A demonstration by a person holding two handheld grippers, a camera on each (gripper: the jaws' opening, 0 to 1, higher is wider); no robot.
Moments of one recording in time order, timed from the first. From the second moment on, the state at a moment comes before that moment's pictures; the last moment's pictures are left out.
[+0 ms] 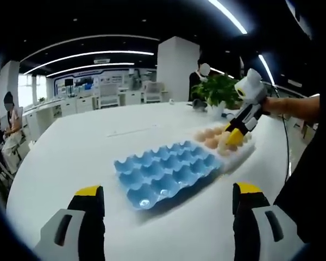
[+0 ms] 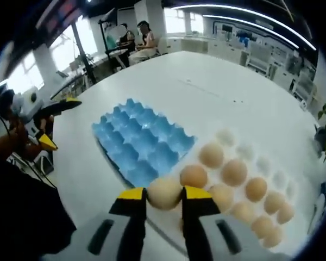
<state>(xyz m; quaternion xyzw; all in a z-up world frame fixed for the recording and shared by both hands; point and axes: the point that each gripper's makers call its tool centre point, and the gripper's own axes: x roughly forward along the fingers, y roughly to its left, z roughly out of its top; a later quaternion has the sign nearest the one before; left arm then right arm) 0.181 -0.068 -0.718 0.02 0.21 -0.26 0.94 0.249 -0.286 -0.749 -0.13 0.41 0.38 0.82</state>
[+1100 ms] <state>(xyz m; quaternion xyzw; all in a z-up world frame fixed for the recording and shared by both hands) 0.185 -0.064 -0.721 0.02 0.20 -0.28 0.94 0.231 -0.095 -0.737 -0.11 0.35 0.55 0.75</state>
